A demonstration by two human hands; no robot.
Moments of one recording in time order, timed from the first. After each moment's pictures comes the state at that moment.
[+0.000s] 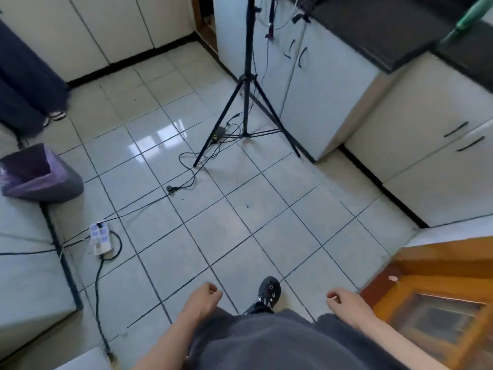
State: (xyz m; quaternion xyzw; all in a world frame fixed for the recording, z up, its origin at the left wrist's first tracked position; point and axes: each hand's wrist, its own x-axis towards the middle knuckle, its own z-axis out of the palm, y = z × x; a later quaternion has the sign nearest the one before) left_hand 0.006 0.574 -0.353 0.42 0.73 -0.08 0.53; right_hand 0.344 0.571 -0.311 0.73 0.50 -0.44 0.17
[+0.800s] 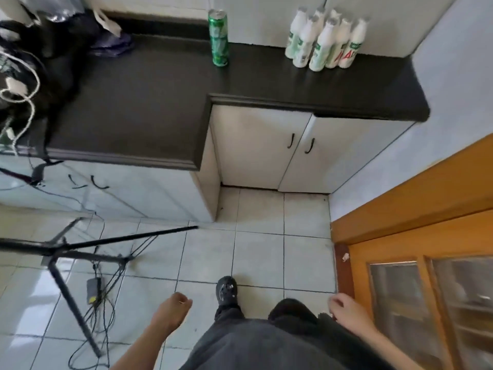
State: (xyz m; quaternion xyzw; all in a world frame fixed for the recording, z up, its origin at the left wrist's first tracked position) left_hand 0.301 1.096 -0.355 0.67 0.55 -0.29 0.40; right_hand 0.562 0.796 -0.302 0.88 0.06 -0.46 -0.13
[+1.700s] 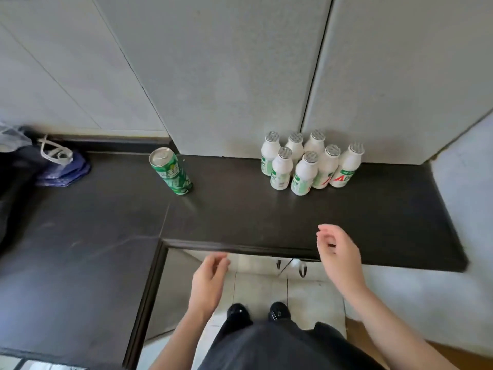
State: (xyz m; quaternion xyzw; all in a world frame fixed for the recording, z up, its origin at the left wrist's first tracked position) left_hand 0.789 1.266 -0.245 0.69 0.50 0.10 0.51; right_hand 0.990 1.099 -0.210 0.87 0.17 -0.18 -0.43
